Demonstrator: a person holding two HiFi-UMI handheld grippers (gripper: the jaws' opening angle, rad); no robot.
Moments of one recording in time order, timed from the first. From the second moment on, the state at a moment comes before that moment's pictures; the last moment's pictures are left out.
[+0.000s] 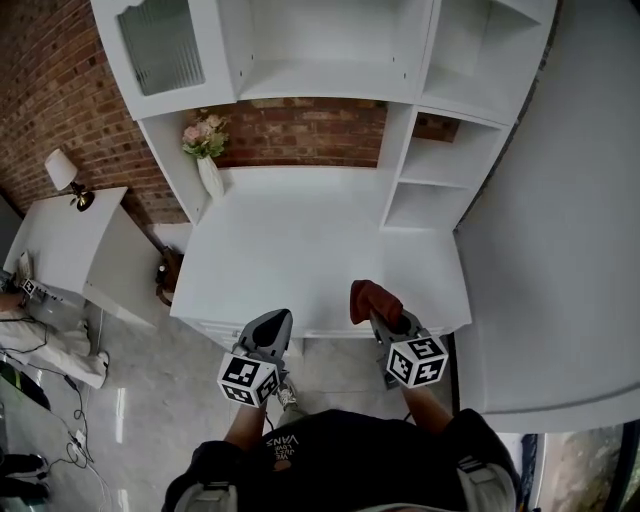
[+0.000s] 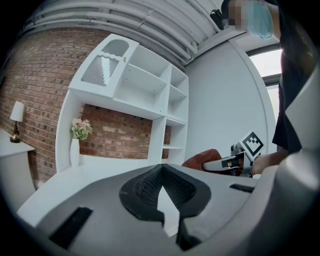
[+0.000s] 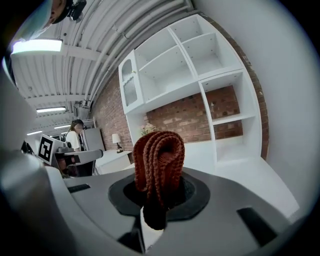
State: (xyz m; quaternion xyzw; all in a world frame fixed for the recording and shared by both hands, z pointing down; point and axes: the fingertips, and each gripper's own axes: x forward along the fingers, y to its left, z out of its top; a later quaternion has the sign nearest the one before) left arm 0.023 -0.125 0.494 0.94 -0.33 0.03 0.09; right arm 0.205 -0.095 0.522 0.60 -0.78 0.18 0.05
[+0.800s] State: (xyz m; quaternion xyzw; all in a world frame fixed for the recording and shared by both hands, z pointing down) left arm 0.023 -0.041 0.531 0.92 -0.36 0.06 0.12; right arm 0.180 -0.028 0.566 0.56 -0.80 0.22 0.07
